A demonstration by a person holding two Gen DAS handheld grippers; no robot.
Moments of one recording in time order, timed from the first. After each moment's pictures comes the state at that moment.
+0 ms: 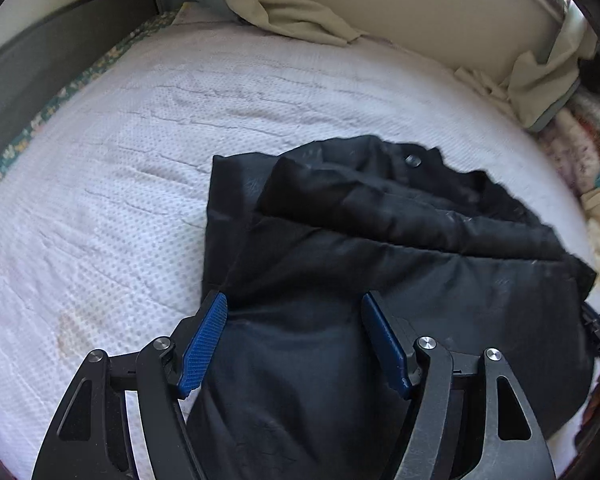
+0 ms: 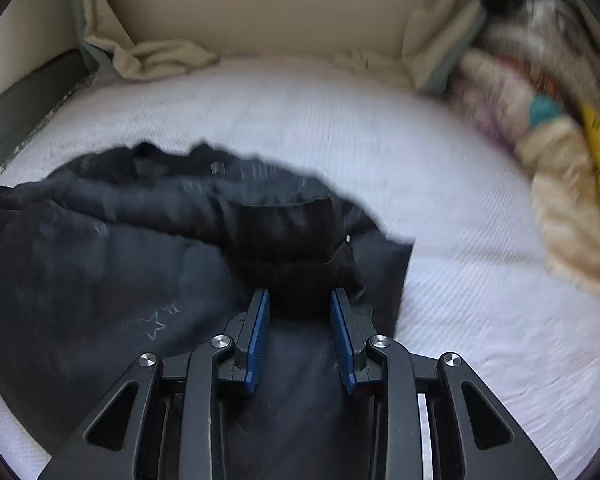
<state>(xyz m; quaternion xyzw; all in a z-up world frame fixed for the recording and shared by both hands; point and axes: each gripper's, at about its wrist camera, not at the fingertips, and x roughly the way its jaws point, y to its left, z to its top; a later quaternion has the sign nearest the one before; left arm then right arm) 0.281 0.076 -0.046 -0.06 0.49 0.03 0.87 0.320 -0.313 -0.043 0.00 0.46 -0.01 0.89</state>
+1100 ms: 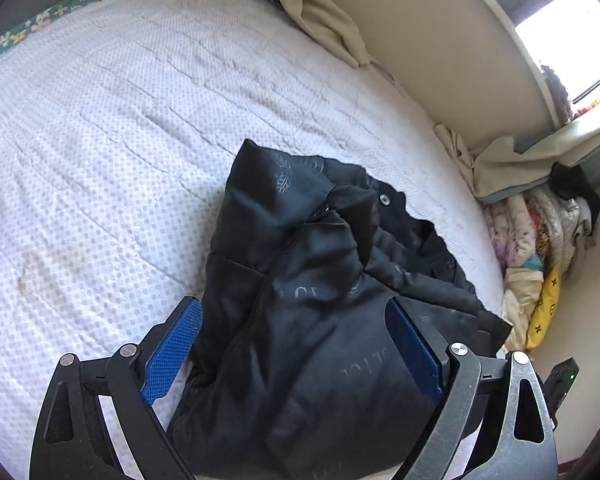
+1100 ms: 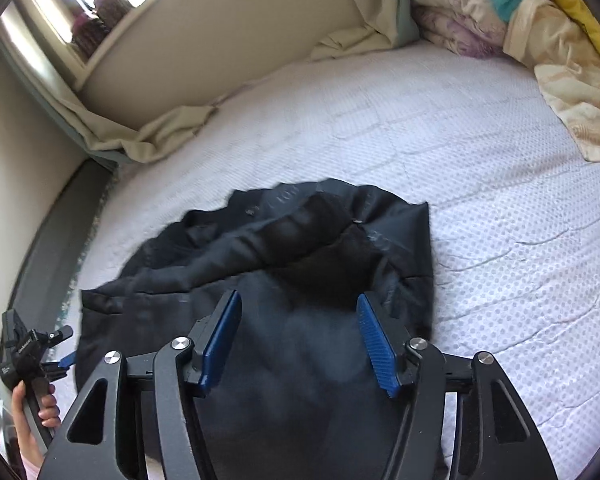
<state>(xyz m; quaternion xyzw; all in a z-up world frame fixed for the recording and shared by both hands) 0.243 0.156 -0.026 -0.28 0.48 -0.04 0.83 0.293 -0.343 -0.001 0.23 0.41 0.06 0.88</state>
